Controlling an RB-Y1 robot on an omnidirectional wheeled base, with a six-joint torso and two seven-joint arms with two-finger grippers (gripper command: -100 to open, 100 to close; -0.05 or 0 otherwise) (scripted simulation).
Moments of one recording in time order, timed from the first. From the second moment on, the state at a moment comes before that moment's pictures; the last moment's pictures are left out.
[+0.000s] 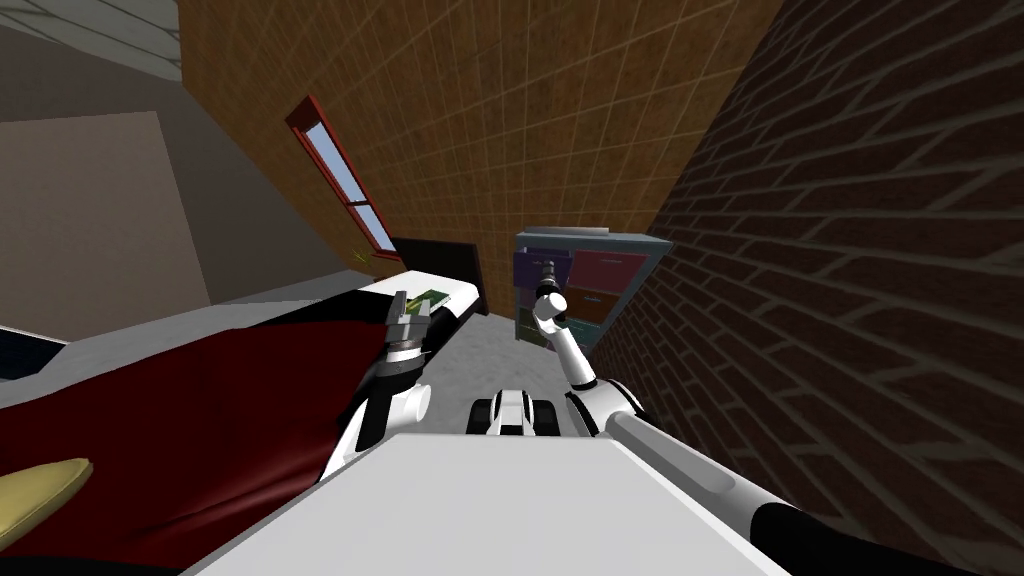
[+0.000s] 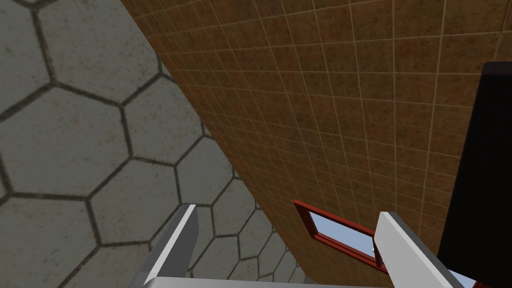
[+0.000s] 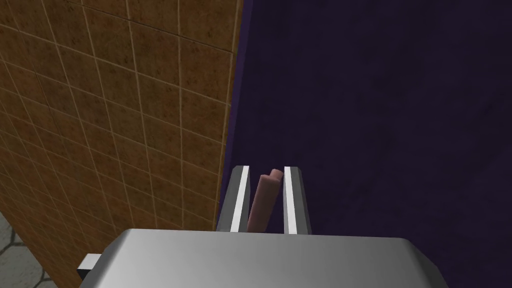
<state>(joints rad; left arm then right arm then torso) 0.45 0.01 0.07 -2.23 -0.08 -0.48 0.11 -0.56 -0.04 0.13 -1.54 -1.92 -0.55 -0.93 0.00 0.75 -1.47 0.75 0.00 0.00</state>
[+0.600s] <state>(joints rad) 0.45 0.01 0.07 -2.23 -0.08 -0.48 0.11 -0.67 -0.05 0.09 -1.49 -2.00 -0.62 -0.85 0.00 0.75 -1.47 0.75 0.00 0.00</state>
